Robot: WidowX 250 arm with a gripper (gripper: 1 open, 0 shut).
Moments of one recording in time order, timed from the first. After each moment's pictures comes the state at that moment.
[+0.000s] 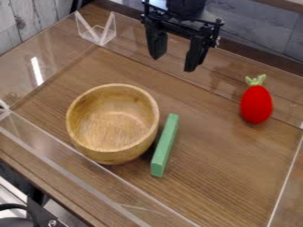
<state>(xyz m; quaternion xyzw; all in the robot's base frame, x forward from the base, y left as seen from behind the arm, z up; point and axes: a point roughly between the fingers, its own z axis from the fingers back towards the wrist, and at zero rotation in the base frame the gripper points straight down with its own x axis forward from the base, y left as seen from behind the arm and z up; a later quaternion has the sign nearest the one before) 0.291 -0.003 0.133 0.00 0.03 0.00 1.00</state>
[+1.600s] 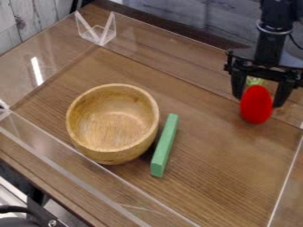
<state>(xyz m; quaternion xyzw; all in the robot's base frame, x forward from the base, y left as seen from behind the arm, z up) 0.350 -0.107 0.071 -0.03 -0.02 0.08 1.00</state>
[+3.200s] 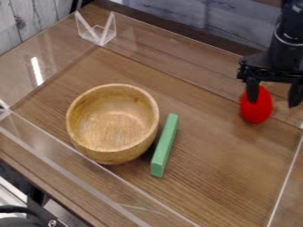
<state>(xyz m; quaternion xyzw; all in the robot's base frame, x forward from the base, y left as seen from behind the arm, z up) 0.350 -0.117 0.084 -0.02 -0.10 0.18 0.98</state>
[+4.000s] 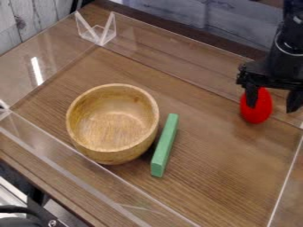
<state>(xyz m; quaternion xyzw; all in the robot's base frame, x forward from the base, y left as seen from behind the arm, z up) 0.345 -0.124 0.077 -0.01 -0.11 0.18 0.98</state>
